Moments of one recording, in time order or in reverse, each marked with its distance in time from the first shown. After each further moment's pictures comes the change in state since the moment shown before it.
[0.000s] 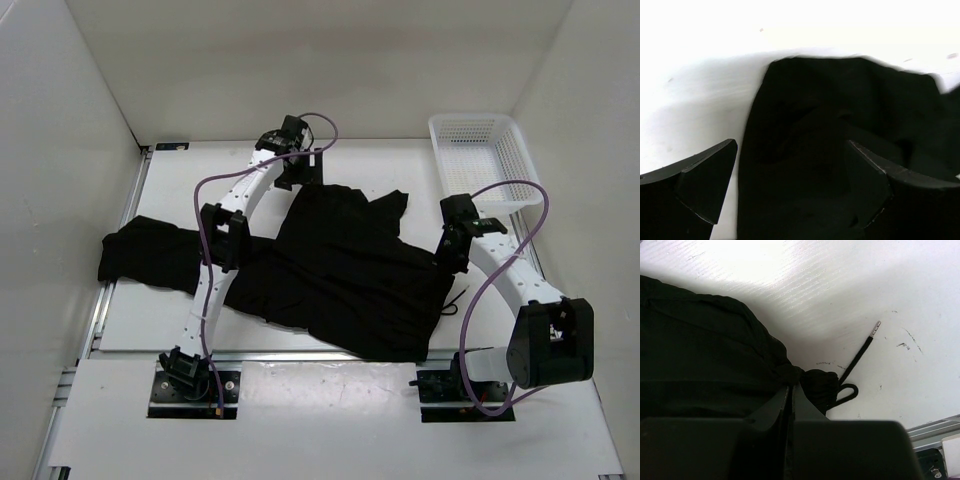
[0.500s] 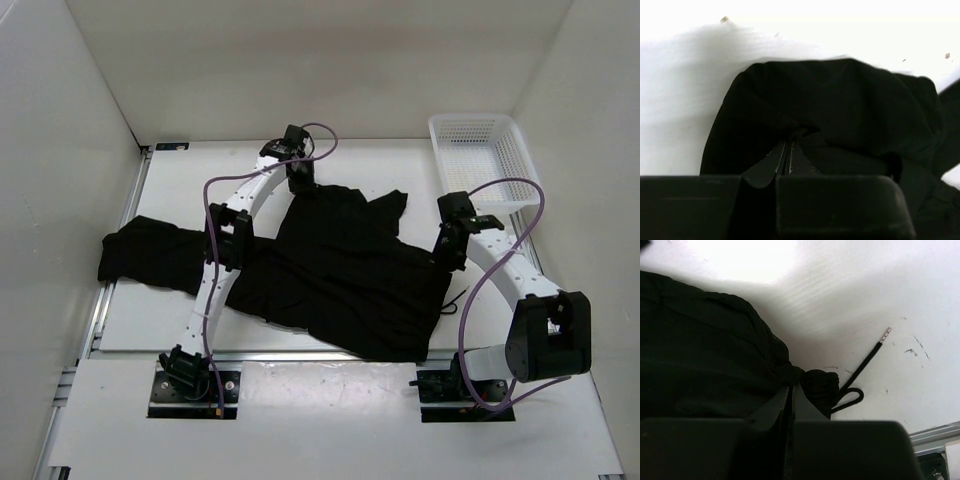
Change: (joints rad) left arm 0.006 0.086 0.006 0.077 0.146 -0.092; right arm 0.010 0.033 0.016 0.008 -0.014 -0.005
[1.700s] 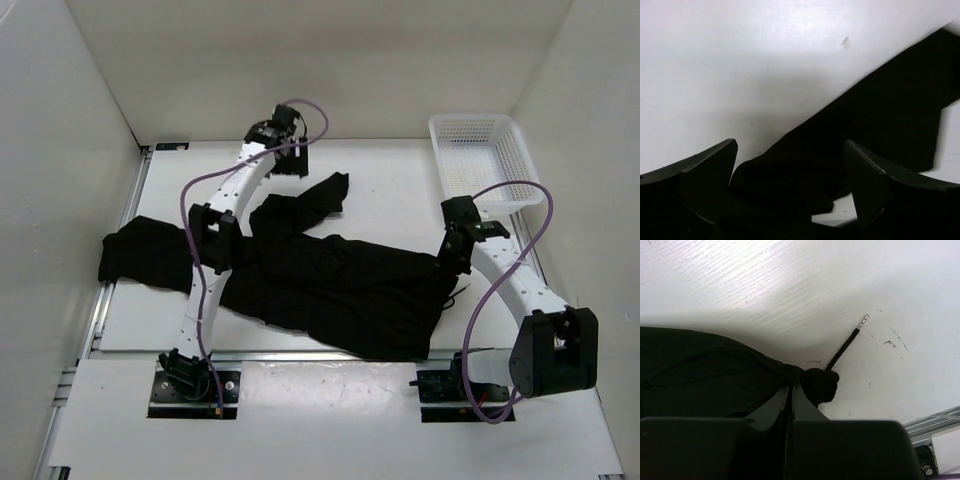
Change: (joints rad) left arm 0.006 -0.215 0.012 -0.119 -0.381 0.105; right arm -0.002 -0.076 -0.029 -0.018 0.061 -0.002
